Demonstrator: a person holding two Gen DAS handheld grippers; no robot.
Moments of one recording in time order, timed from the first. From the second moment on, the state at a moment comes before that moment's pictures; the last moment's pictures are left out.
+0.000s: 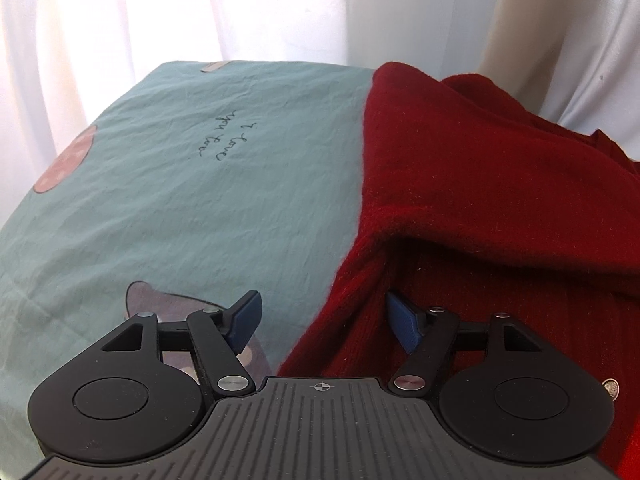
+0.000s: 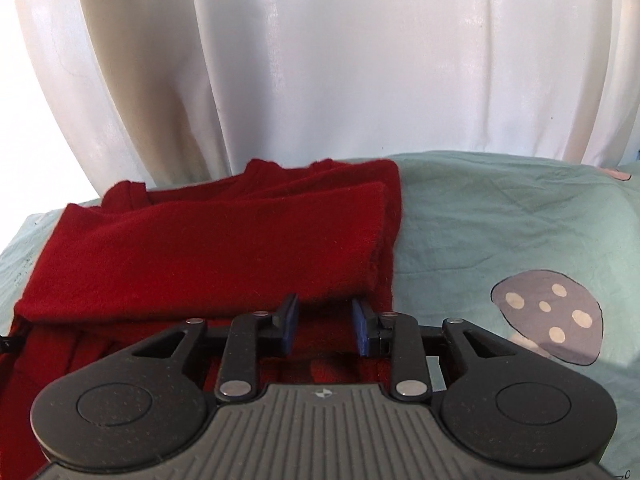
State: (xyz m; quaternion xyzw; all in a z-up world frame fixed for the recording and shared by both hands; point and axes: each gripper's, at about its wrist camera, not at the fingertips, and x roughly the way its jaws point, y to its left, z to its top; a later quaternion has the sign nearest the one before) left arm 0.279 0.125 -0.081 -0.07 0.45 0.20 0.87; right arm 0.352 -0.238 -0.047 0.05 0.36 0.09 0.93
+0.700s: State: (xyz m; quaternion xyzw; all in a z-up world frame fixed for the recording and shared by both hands) left arm 0.081 0.137 -0.067 -0.12 0.47 0.17 0.86; right arm 0.131 -0.282 -0.015 0.06 0.36 0.19 0.91
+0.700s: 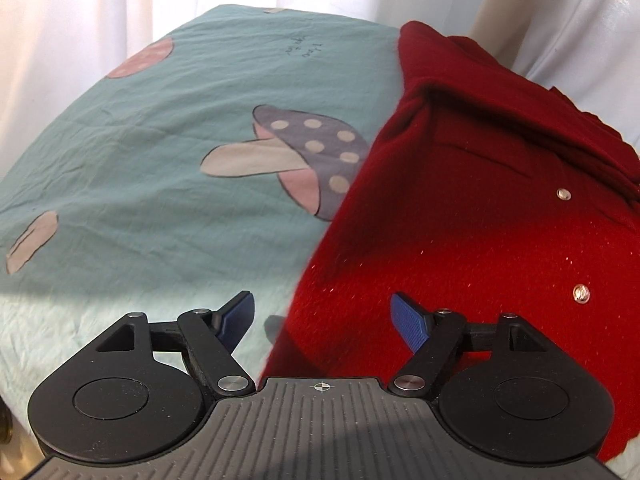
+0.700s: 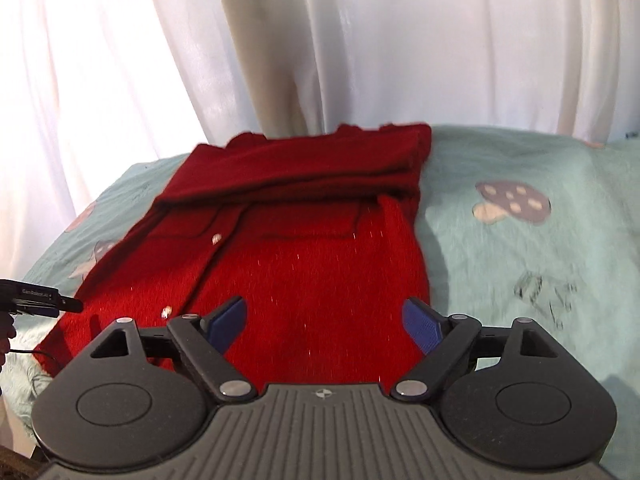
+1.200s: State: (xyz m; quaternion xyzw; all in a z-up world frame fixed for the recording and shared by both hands) left arm 0.044 0.147 -0.075 -0.21 0.49 0.11 0.84; right arm 0.081 -0.339 -0.052 0.17 0.43 0.13 0.88
